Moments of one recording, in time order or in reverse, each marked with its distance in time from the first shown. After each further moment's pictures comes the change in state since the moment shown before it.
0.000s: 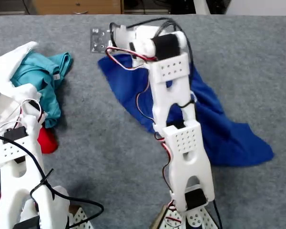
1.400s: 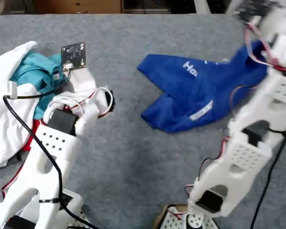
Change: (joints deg) left arm 41.2 0.0 -24.4 25.3 -2.3; right arm 50.6 -12.5 -0.4 1.2 -0.2
